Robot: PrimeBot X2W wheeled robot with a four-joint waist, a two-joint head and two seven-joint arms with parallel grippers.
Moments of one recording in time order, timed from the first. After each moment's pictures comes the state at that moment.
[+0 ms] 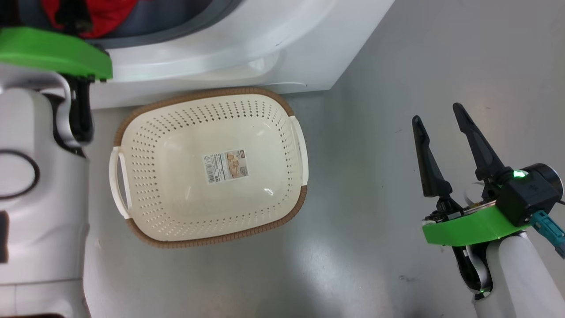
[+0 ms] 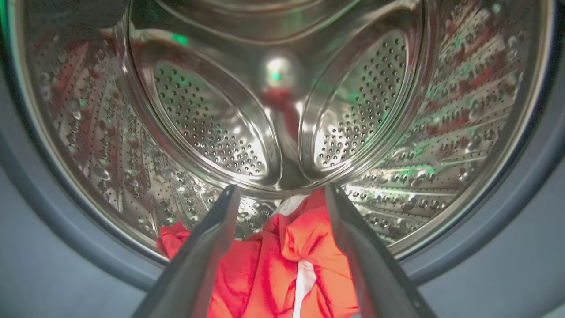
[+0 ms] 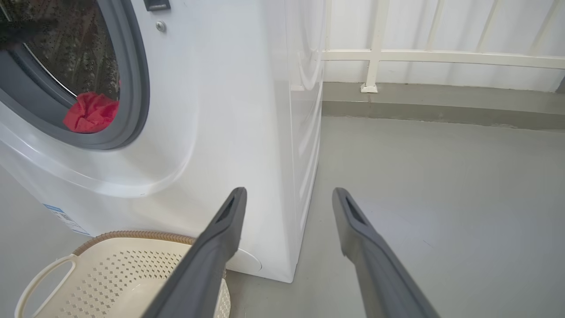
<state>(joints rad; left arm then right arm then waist) -1.03 0.12 0.00 0.62 -0.30 -0.01 -0.24 -0.27 -0.05 0.03 0.06 0.17 0.13 -0.26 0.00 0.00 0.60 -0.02</state>
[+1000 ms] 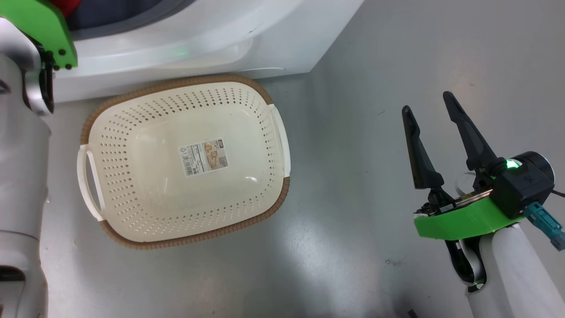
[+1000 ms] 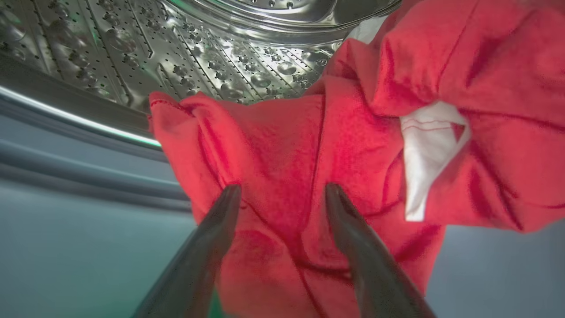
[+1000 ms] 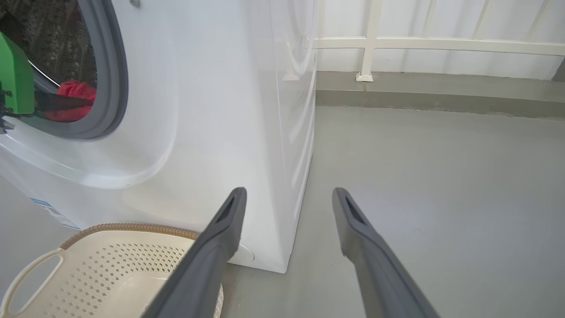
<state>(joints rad) -1.30 0.21 -0.12 1.09 -0.18 0.11 0.06 -0.31 -0.05 0.07 0.06 0.18 0.13 -0.26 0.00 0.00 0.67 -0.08</state>
